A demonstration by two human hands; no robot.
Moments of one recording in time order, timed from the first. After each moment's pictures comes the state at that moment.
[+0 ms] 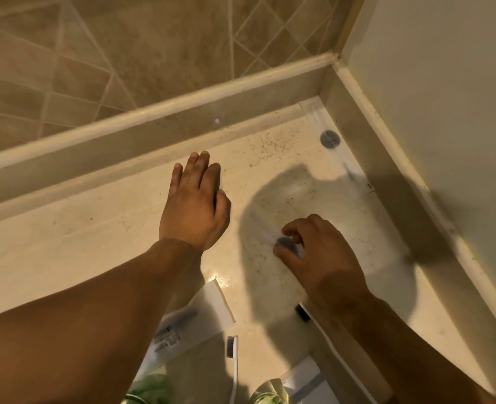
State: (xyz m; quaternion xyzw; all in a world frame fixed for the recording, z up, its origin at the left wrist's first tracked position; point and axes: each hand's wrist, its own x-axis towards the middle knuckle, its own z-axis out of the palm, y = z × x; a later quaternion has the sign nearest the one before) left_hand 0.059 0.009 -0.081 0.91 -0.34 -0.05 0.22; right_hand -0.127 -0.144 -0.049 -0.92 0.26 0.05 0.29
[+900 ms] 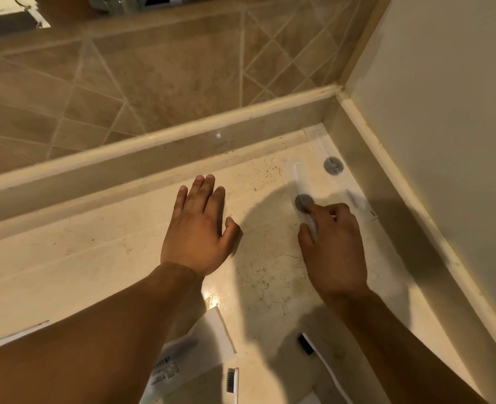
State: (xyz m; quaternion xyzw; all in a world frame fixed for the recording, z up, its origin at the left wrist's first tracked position) left_hand 0.061 0.010 -0.078 0.92 -0.34 -0.06 0.20; right_hand -0.084 -0.168 -0.051 -0.90 0.37 -0.04 0.22
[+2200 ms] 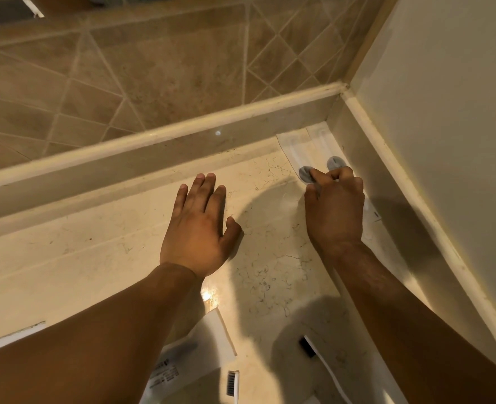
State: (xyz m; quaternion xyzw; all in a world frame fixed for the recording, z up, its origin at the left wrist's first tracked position) left_hand 0.062 0.012 -0.081 0.92 -0.35 -0.05 0.20; right_hand -0.024 -0.205 -0.060 -0.89 0.40 -0.12 0.18
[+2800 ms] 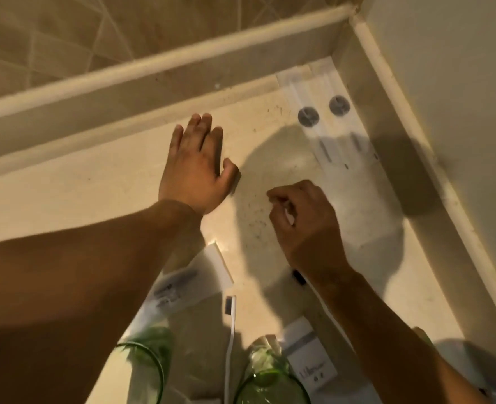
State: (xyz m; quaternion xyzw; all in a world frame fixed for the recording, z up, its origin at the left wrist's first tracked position) left_hand 0.059 0.012 -0.076 0.92 -0.34 -0.06 0.19; right_hand -0.120 -0.112 -0.044 -0.90 0.22 -0.13 0.35
